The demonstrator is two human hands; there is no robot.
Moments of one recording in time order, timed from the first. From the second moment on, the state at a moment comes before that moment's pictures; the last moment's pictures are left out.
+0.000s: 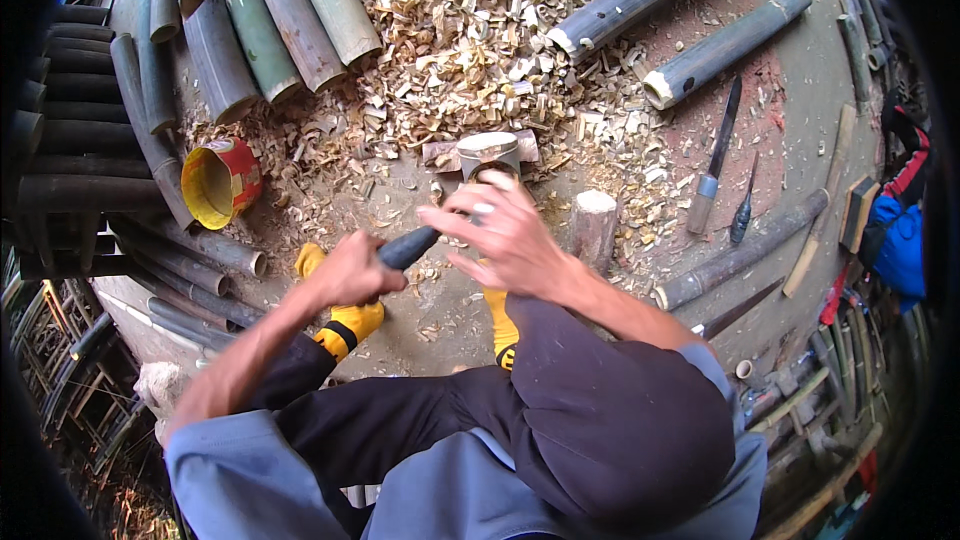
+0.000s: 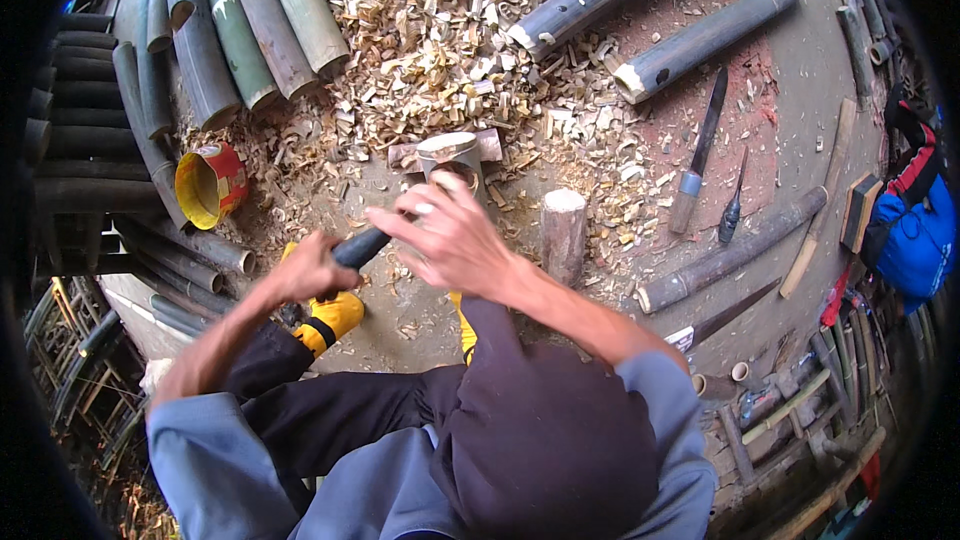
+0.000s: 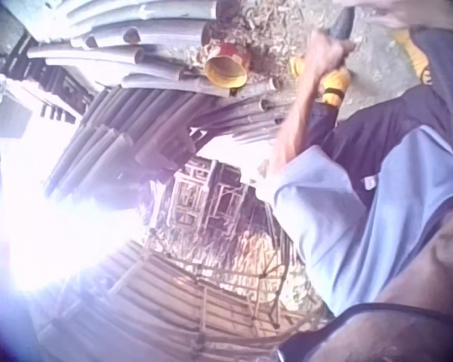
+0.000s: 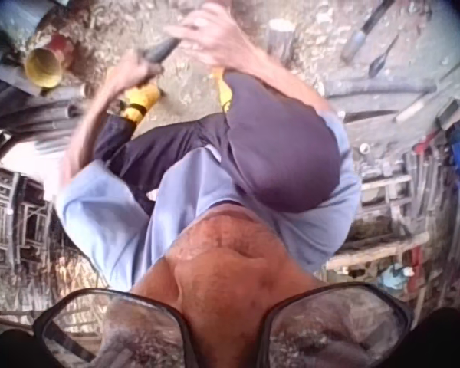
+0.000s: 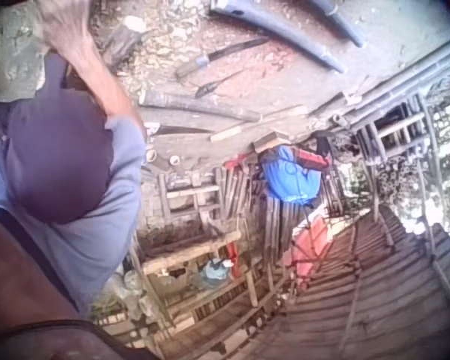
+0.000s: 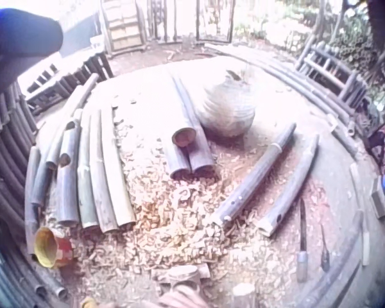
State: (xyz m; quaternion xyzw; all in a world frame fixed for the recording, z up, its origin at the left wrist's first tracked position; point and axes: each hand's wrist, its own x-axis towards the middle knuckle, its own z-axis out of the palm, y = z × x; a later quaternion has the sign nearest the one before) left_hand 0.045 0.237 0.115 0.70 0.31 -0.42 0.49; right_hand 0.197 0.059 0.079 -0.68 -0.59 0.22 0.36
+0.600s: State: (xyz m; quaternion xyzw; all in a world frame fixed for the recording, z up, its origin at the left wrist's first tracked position) left_hand 0.131 0.075 0.007 0.46 0.39 -0.17 0.77; right_hand 0.201 -0.071 0.048 -0.88 -0.29 0.28 0.27
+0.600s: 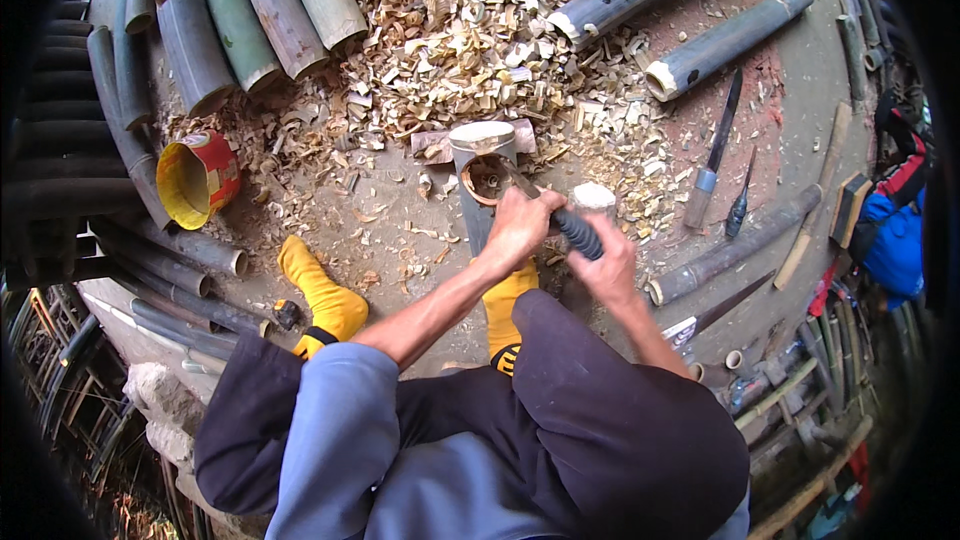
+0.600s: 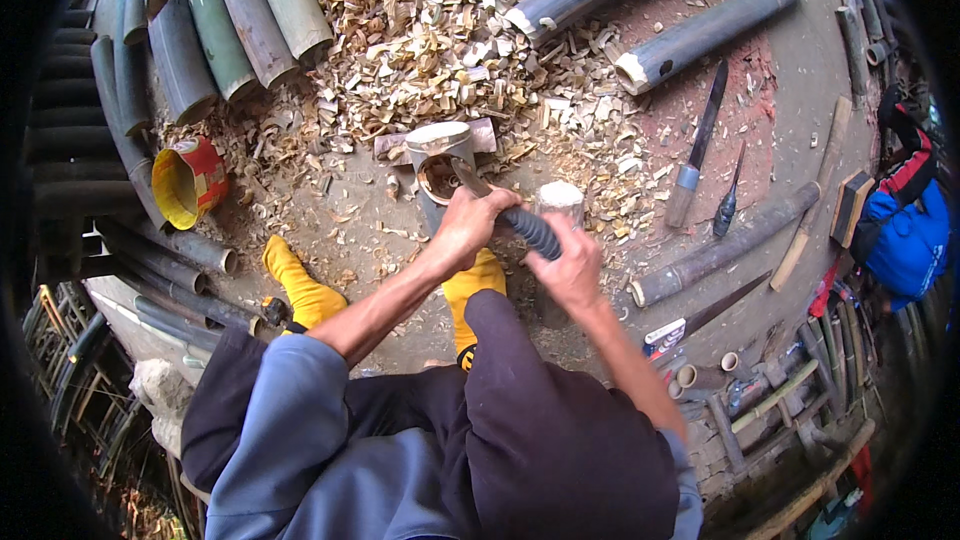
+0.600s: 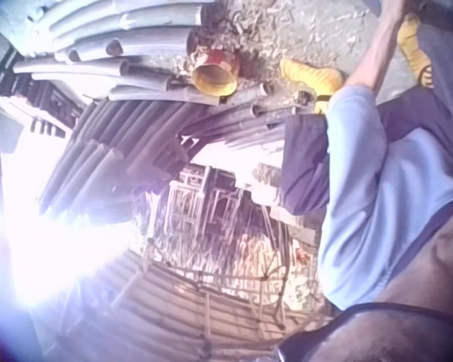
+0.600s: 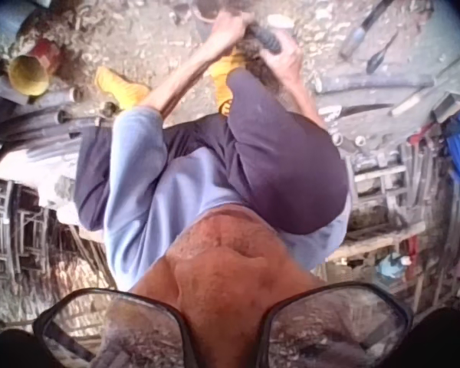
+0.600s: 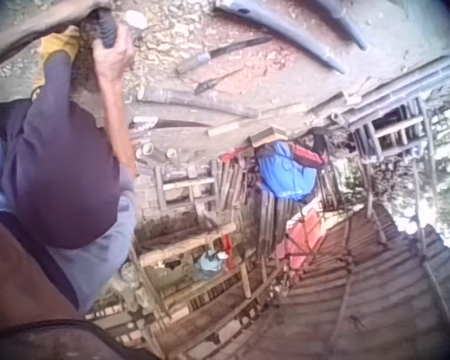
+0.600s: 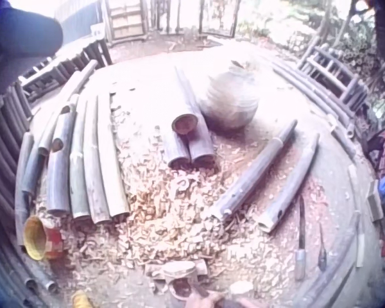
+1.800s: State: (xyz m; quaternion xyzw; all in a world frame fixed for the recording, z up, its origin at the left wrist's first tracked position) left_hand 0.152 0.091 0.032 -0.26 0.28 0.22 0.90; right_hand 0.334 0.071 0.091 -0.64 -0.76 0.10 -0.03
